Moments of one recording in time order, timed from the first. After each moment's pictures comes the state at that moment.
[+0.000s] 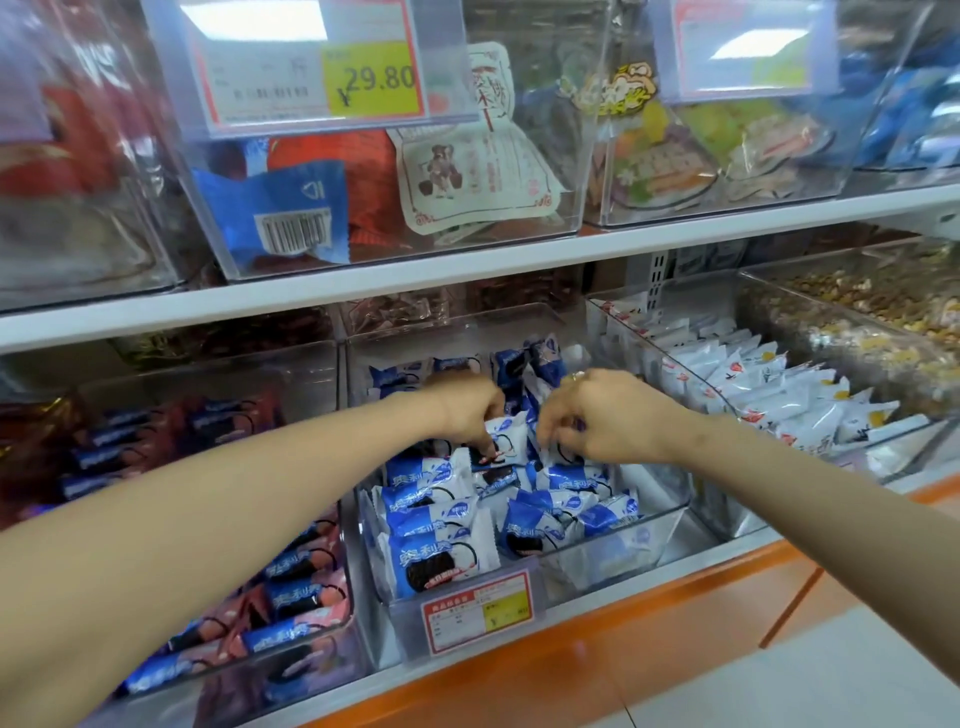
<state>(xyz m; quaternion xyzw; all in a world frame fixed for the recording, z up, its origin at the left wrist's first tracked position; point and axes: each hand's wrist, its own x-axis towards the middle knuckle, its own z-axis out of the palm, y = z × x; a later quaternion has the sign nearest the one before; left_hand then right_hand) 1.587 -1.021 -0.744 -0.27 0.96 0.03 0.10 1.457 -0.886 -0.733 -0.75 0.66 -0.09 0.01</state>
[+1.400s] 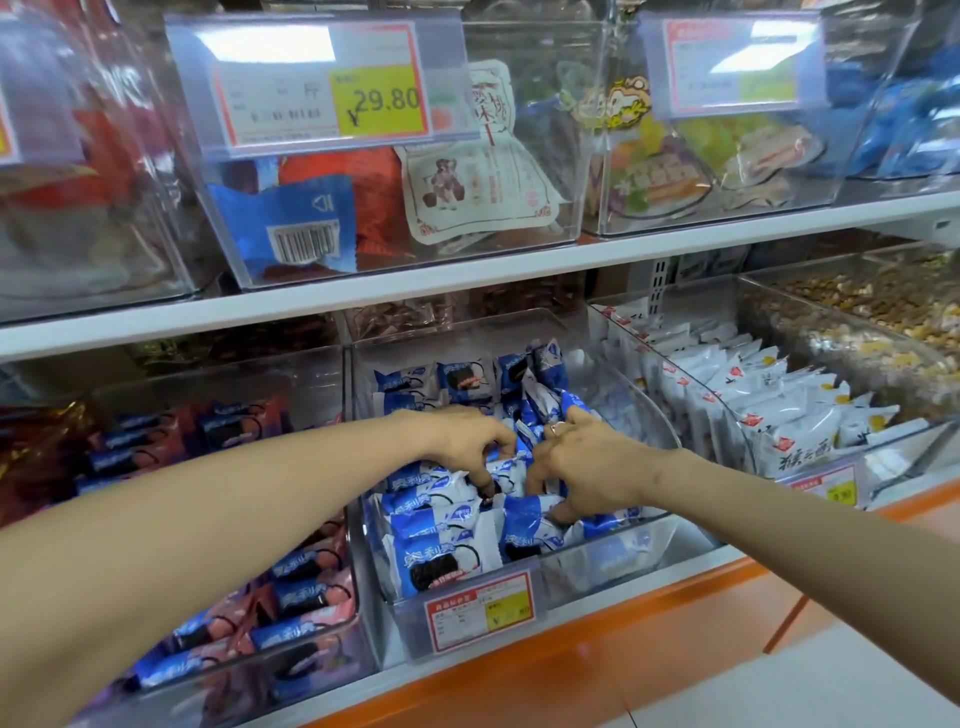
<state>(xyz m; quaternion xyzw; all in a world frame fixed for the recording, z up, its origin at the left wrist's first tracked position) 1.591 -1.028 -0.766 -0.18 0.96 0.05 0.19 1.473 -0.893 -0.769 -0.78 0.61 0.12 -0.04</state>
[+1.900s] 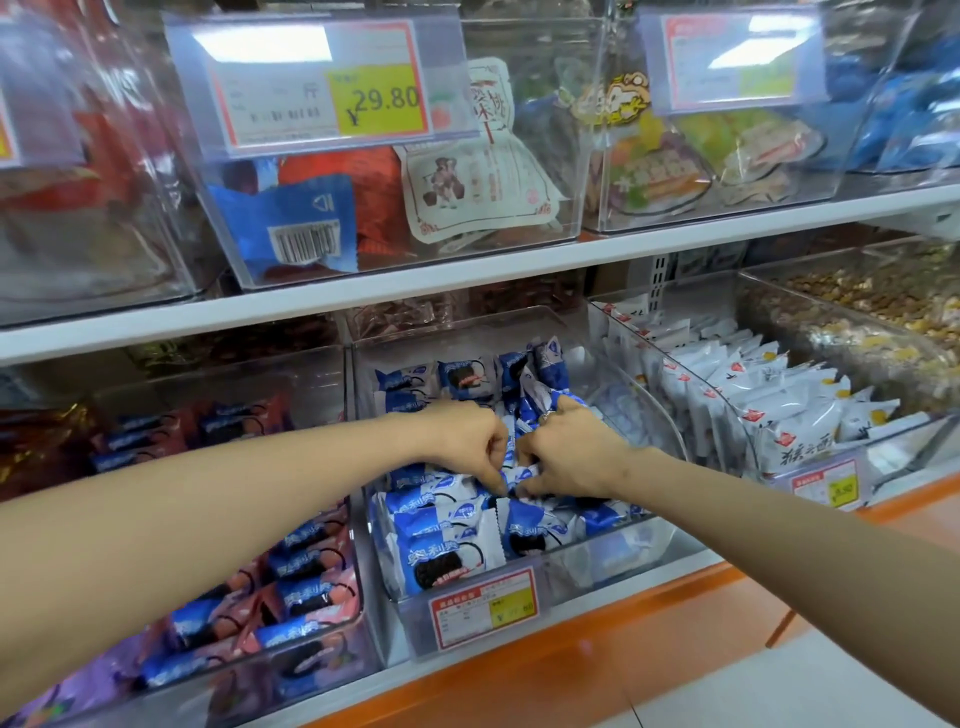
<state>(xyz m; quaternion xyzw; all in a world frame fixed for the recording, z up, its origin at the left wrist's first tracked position) 1.602 -1.009 -0.751 -0.22 0.96 0.09 0.14 1.479 -0.914 -0.780 -0.73 0.67 0.07 -0.10</state>
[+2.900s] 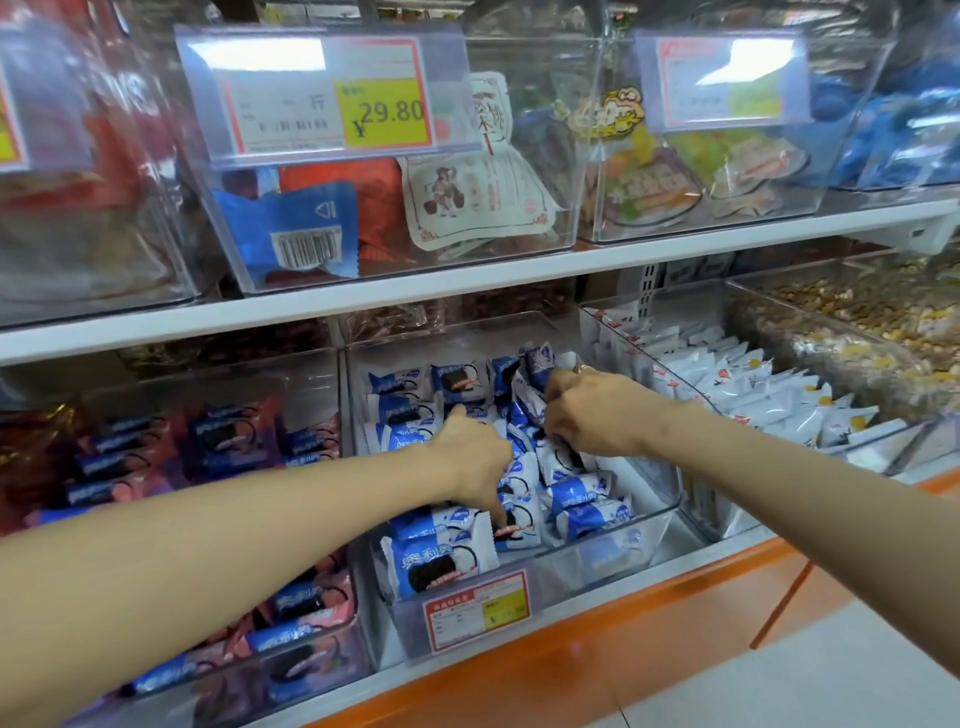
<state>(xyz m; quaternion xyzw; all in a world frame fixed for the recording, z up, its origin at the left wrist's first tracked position) 1.598 -0.979 -0.760 -0.19 0.96 -0.15 0.16 1.449 -0.902 -0.734 -0.73 0.68 0.07 -0.05</state>
